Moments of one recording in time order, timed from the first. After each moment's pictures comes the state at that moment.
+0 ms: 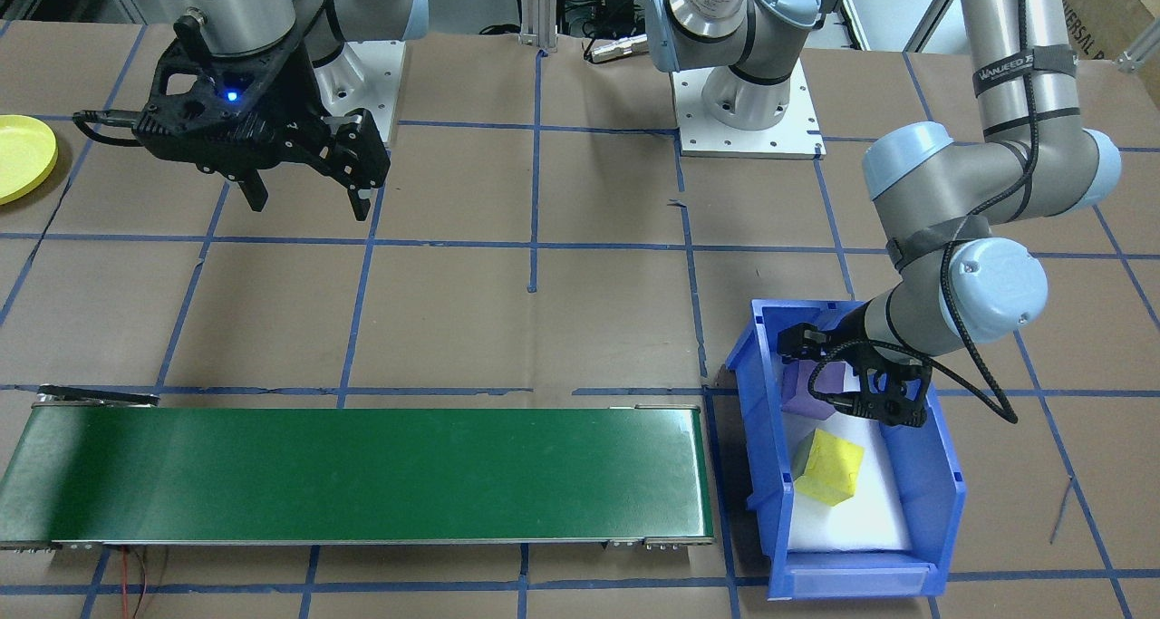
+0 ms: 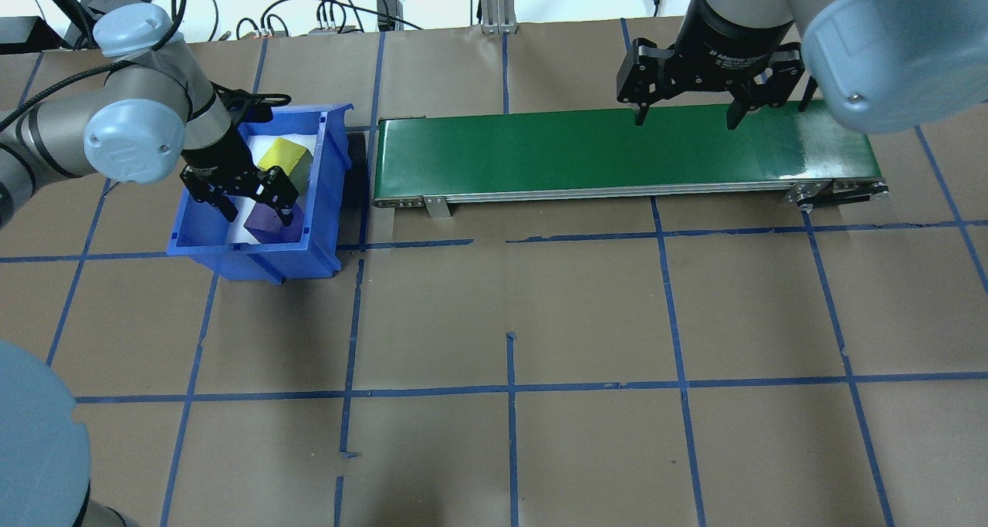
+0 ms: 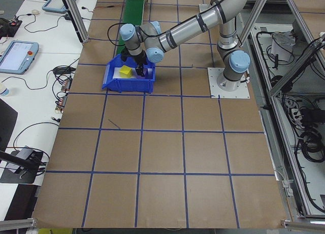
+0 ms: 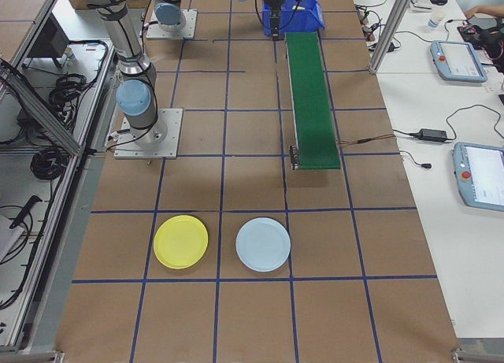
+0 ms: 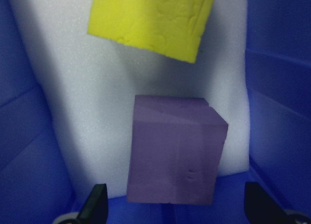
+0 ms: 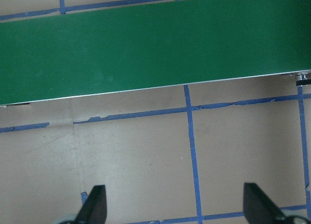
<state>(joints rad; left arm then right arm) -1.36 -1.94 -1.71 -1.28 1.59 0.37 1.67 -1.55 1.55 -1.69 -1.58 0.20</state>
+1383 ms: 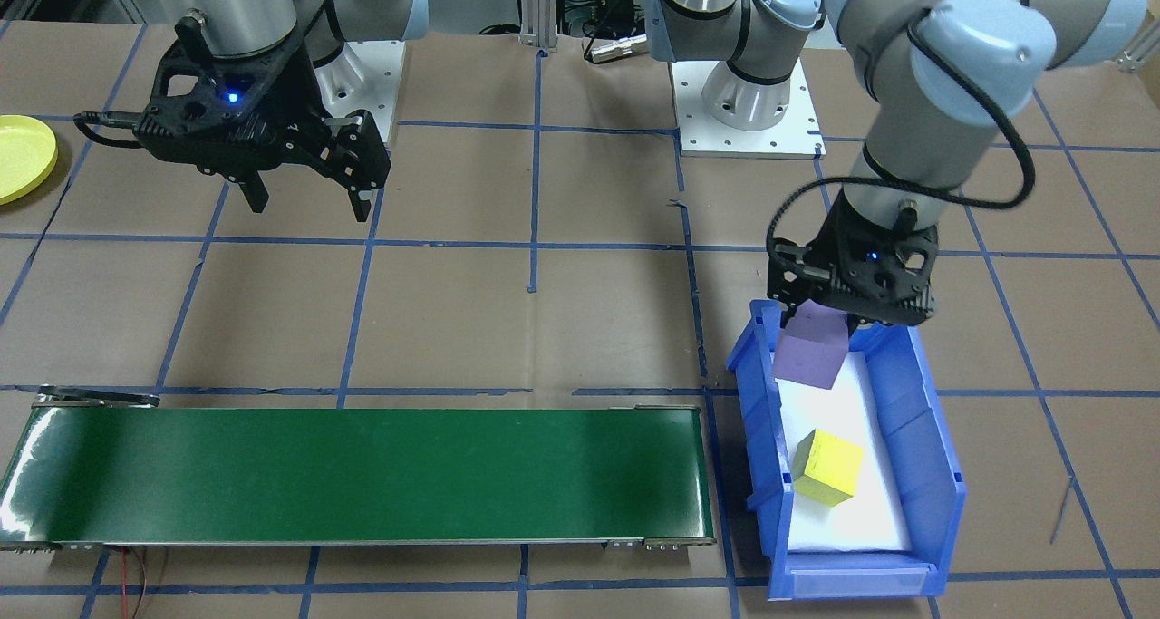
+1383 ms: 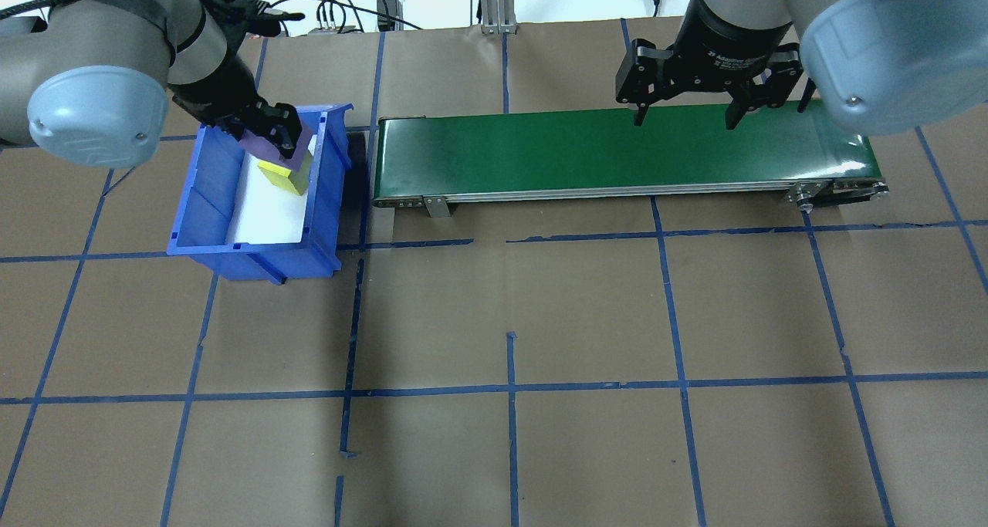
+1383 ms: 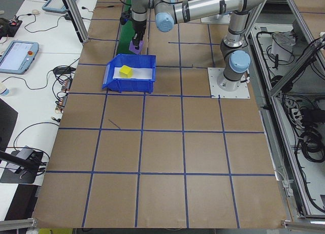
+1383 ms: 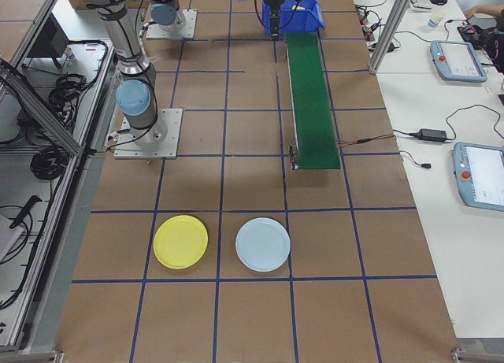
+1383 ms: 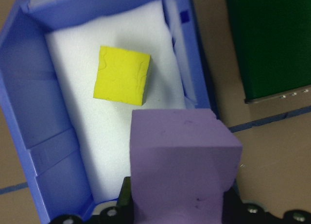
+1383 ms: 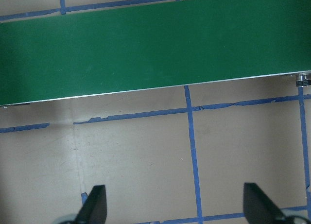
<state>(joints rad) -1.54 -1.69 -1.64 -1.22 1.59 0.36 1.67 -1.55 1.55 -1.69 -1.58 0.20</state>
